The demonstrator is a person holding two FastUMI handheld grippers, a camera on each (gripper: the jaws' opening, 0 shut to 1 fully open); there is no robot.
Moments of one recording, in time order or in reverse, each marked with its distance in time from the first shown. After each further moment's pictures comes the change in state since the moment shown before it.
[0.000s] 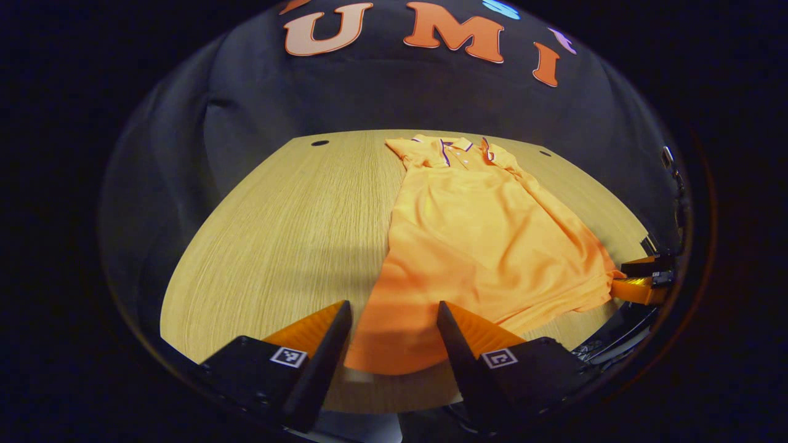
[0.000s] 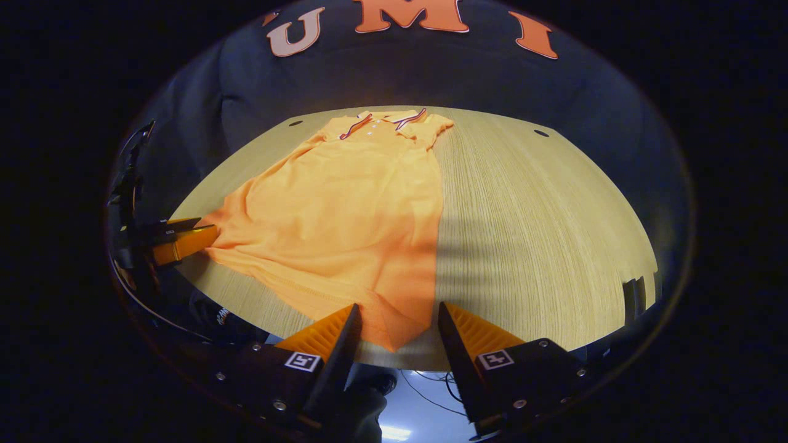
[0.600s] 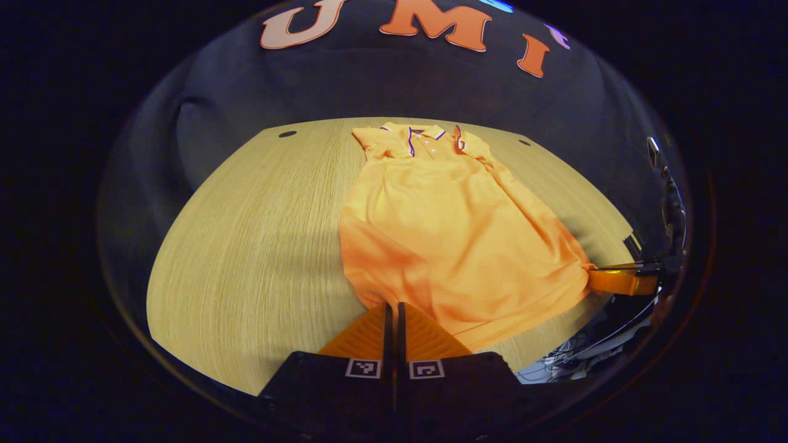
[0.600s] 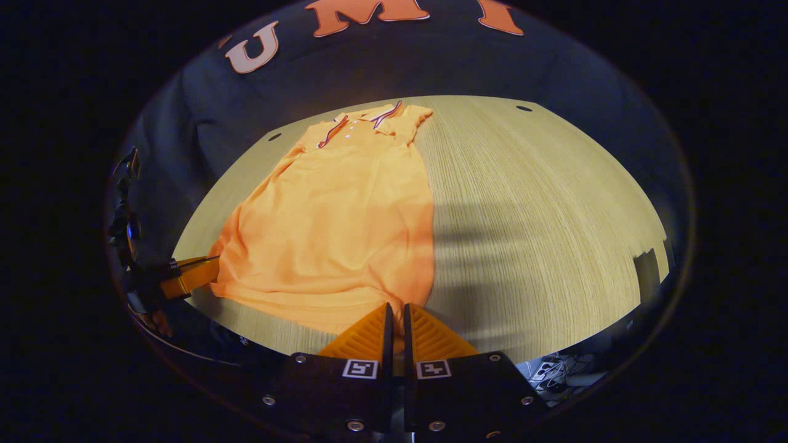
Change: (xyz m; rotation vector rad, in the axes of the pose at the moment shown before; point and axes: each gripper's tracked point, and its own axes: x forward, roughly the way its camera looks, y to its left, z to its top) left arm 0.002 -0.048 0.014 -0.007 0.050 -0.102; right arm -0.001 0.000 0.017 0.160 0.014 0.030
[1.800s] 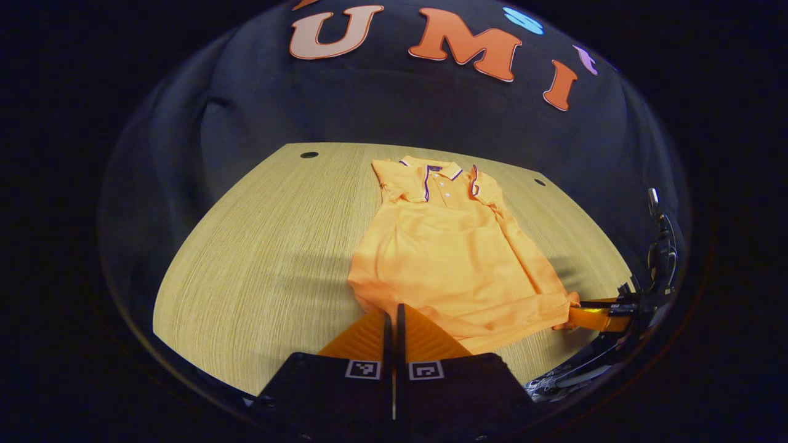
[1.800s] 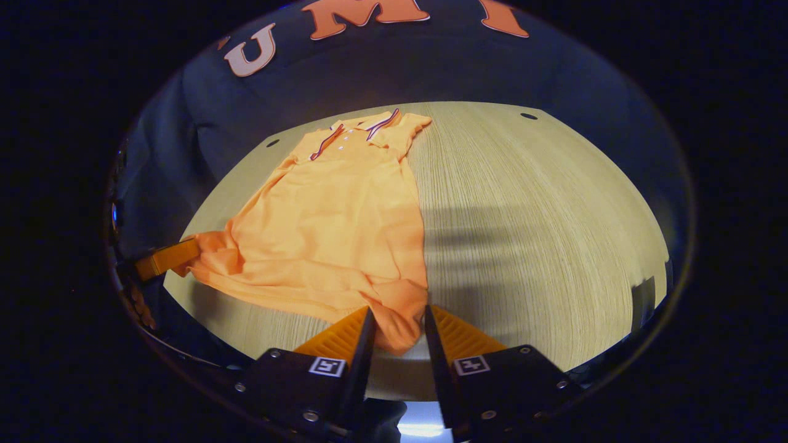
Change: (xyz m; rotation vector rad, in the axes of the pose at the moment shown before) left arm -0.012 0.006 0.050 -0.092 -0.080 0.056; right arm 0.026 -0.023 0.017 -0.043 0.005 0.008
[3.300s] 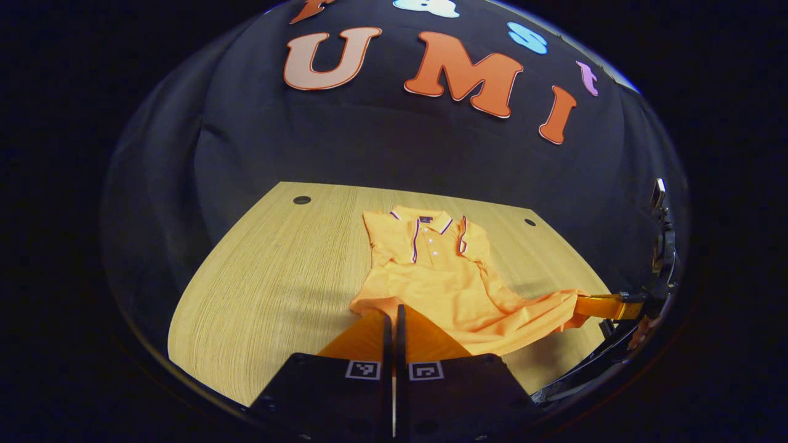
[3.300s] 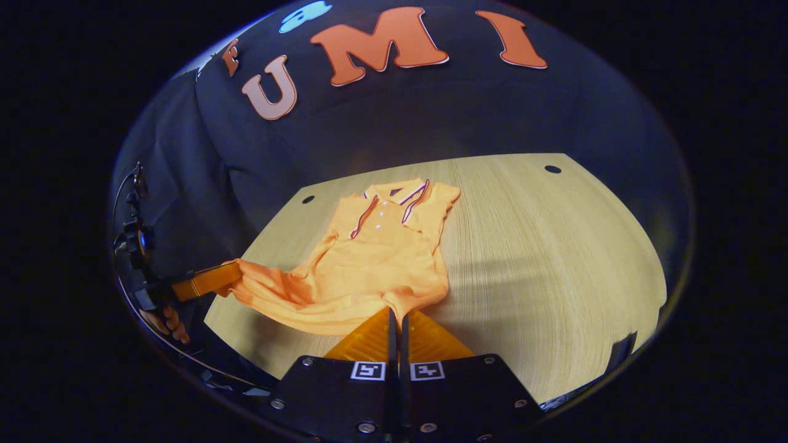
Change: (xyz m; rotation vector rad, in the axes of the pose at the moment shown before) left arm -0.017 -0.015 0.115 -0.007 -0.138 -0.023; right arm -0.054 0.019 0.135 0.020 -0.201 0.129
